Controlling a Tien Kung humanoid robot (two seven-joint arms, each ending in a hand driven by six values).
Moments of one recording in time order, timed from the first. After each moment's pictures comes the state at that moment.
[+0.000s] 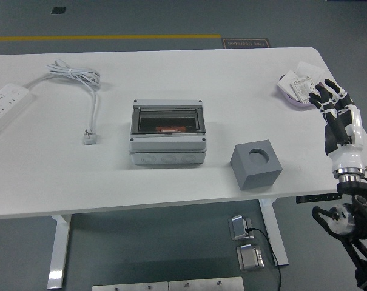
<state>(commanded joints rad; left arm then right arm) -0.16 0.26 -0.33 -0.18 0.45 -0.02 0.14 0.07 -0.32 1.25 1.36 -0.70 -0.26 0.55</state>
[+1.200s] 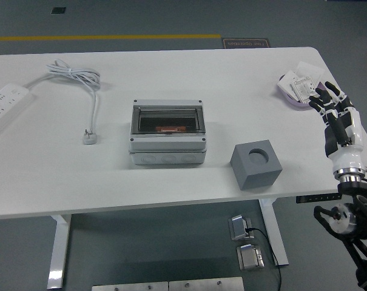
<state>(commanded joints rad) -0.16 0.26 -0.31 -0.18 0.44 -0.01 0.14 0.07 -0.33 1.26 1.35 -0.69 -0.25 0.52</state>
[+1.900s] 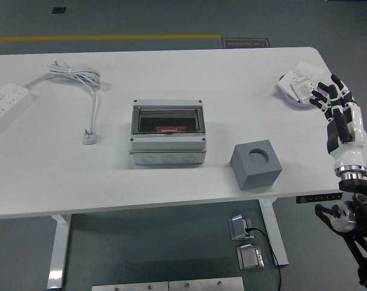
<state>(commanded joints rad) -0.16 0.26 -0.31 -0.18 0.43 -0.01 0.14 0.08 -0.33 1.26 1.36 -0.76 -0.27 0.51</state>
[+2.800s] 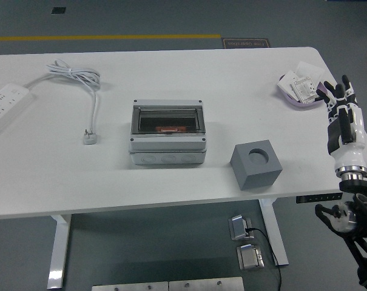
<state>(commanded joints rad) -0.16 0.26 -0.34 -0.18 0.46 -0.01 0.15 0.08 -0.33 1.27 1.35 -0.75 -0.28 0.51</state>
